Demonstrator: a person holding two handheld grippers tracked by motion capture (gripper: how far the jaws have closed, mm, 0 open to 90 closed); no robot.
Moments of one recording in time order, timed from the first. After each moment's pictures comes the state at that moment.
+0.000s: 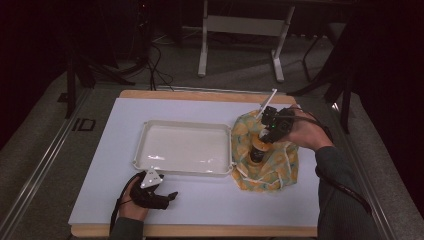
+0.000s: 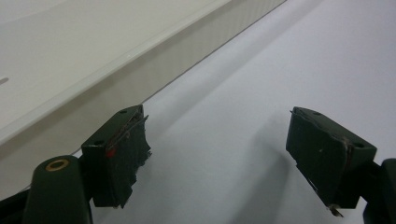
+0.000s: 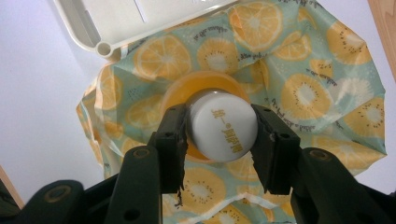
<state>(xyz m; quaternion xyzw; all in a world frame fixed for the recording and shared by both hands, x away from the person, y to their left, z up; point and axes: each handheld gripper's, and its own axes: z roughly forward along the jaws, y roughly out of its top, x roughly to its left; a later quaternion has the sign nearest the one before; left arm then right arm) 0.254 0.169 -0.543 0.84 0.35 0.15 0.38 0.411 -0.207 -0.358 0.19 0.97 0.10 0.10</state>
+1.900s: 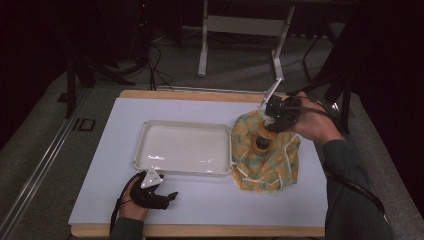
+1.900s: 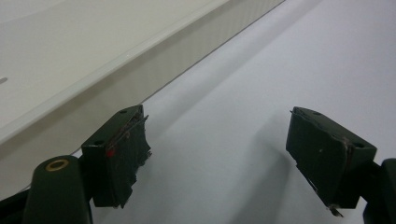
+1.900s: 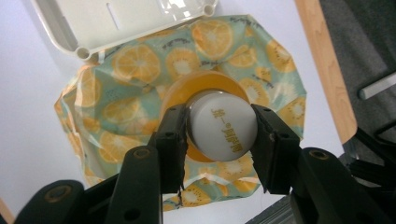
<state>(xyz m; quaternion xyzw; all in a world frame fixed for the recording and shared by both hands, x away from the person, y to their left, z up) 0.254 0.169 -0.543 0.84 0.35 0.14 0.38 0.403 -0.204 -0.313 0.18 0.96 0.09 0.18</state>
